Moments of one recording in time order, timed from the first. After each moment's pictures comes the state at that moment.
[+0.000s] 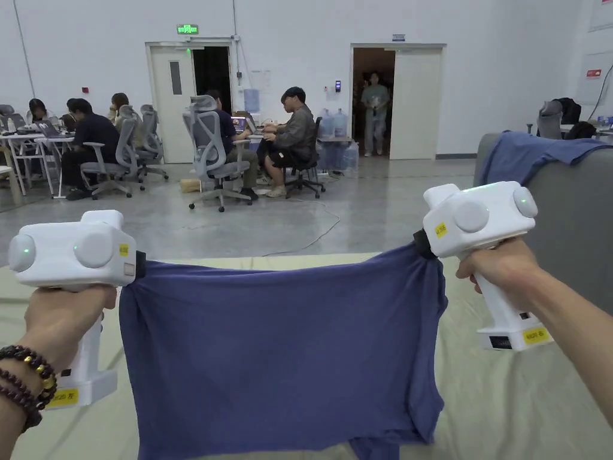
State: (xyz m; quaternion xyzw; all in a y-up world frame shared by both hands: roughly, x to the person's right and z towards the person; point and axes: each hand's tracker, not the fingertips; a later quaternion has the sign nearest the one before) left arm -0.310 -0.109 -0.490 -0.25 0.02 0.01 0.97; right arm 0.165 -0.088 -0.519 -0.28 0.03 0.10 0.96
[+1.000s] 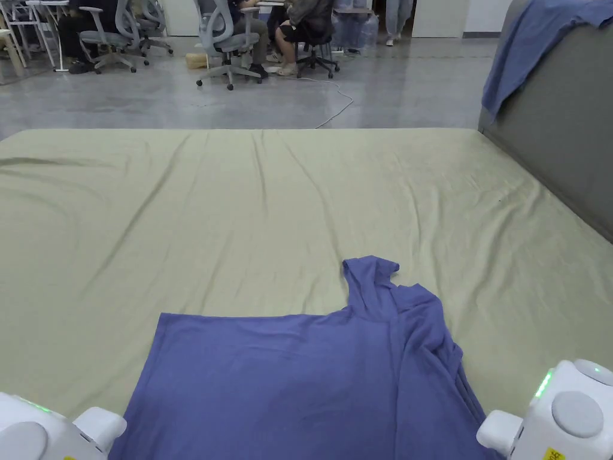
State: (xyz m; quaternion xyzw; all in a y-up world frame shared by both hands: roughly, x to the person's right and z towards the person) left arm -0.334 -0.338 -0.198 -0.64 -0.20 -0.10 0.73; right arm 0.182 -0.366 -0.208 -0.69 0.29 0.21 0.63
